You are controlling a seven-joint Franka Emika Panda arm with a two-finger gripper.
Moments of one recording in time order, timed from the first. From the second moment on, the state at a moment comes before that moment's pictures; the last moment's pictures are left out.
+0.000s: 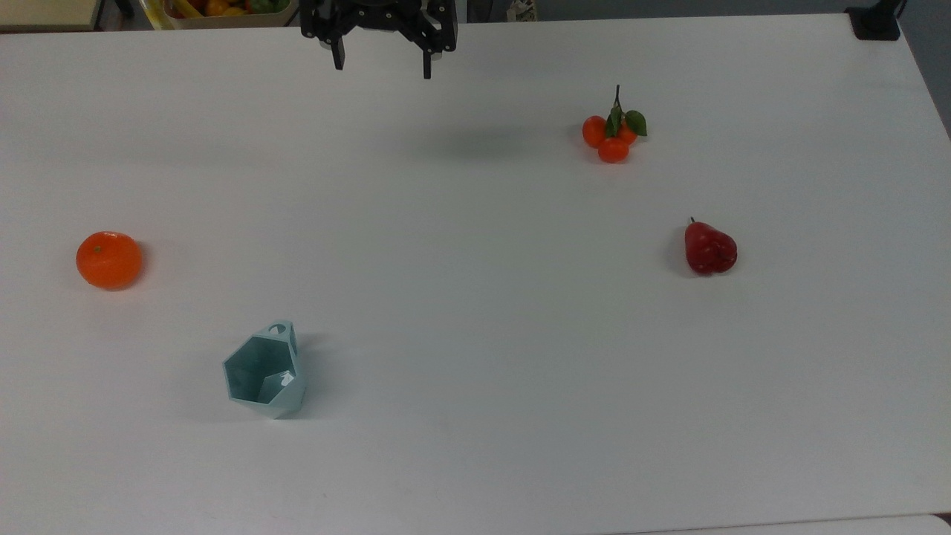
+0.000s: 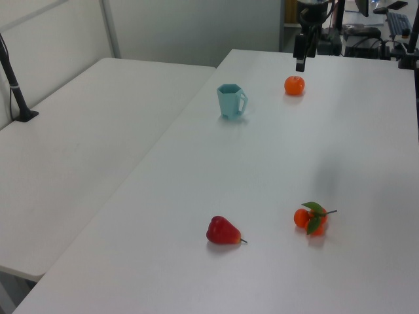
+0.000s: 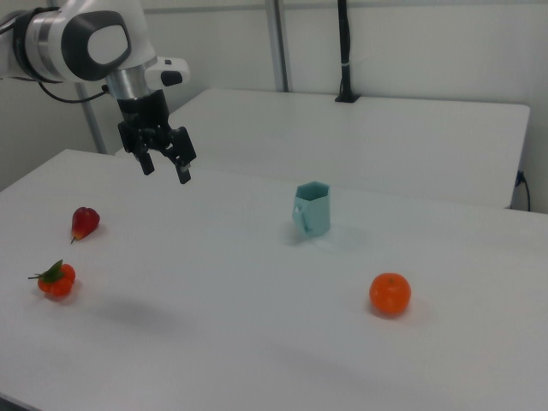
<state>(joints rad) 0.11 0.07 -0.04 -1.63 -0.04 1.74 0.11</state>
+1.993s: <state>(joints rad) -0.06 0.64 -0.04 -1.52 -0.08 2.66 0.10</state>
